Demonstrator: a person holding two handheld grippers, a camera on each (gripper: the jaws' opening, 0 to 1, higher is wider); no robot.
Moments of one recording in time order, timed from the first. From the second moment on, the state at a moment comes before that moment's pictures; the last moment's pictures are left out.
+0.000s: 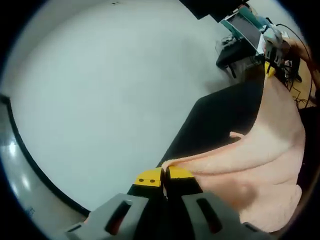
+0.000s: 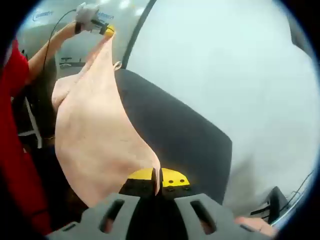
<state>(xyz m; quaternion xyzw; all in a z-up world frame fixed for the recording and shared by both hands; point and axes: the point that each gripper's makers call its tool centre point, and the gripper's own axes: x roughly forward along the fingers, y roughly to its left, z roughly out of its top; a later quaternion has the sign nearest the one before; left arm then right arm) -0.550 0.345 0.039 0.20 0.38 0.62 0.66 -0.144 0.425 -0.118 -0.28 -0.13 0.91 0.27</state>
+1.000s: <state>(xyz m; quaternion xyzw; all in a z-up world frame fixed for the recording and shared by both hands) -0.580 0.348 0.069 0.23 0.38 0.63 0.63 -0.148 0.482 0.004 -0.24 -0.26 0.86 0.36</state>
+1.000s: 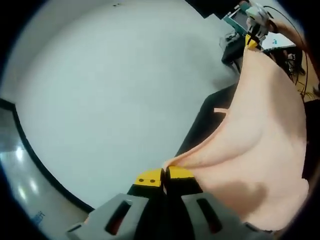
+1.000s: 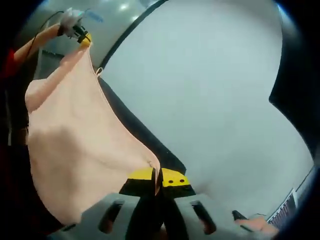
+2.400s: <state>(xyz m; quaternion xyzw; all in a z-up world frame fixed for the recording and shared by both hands) -0.669 0.492 -0.031 0.15 0.43 0.61 0.65 -0.203 0.663 -0.059 -0.32 -0.18 0.83 0.41</state>
